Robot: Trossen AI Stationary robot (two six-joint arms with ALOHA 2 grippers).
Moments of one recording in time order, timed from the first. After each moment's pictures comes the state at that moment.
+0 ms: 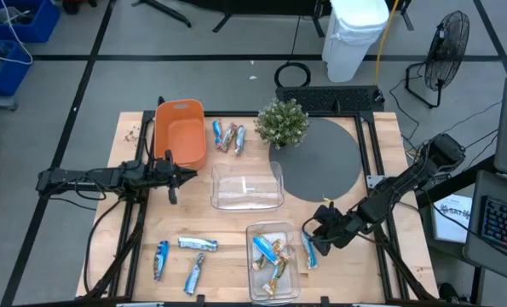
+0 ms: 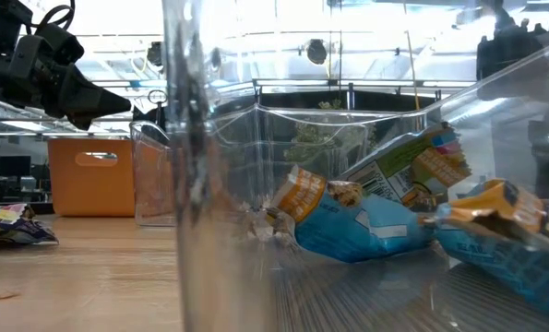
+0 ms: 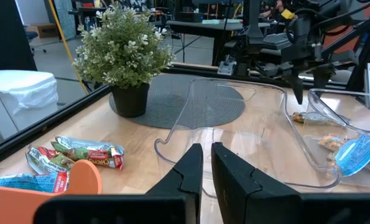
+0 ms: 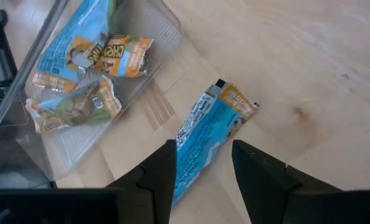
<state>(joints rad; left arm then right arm) 0.00 0.16 0.04 0.00 -0.18 -0.08 0.65 1.32 0.57 -0.21 0.23 1.31</state>
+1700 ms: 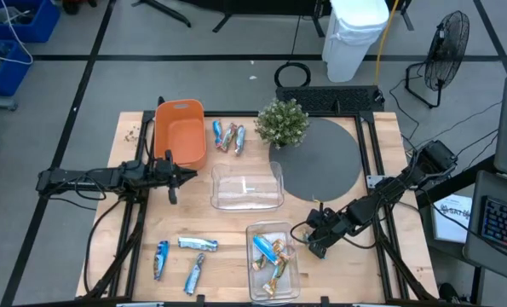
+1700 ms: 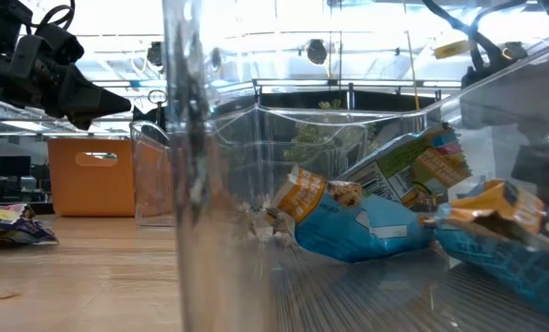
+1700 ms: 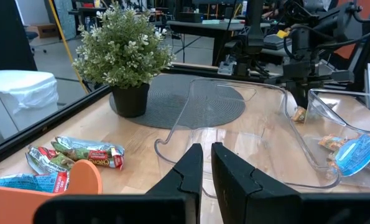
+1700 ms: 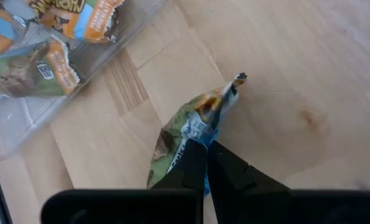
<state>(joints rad) 0.00 0.16 0.04 0.00 -0.18 -0.08 0.59 1.47 0.61 -0.22 0.10 1.14</state>
